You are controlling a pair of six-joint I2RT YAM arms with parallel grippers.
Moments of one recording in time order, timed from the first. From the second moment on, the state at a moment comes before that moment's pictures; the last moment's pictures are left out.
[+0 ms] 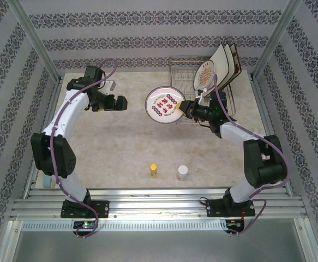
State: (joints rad) left arm -0.11 1.73 1.65 -1.05 0.33 -0.11; right arm 0.19 1.60 0.88 0.37 -0.83 1.05
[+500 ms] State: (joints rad) left arm -0.13 1.71 1.43 -0.48 0.84 -0.50; right arm 0.25 1.70 1.01 0.38 -0.83 1.05
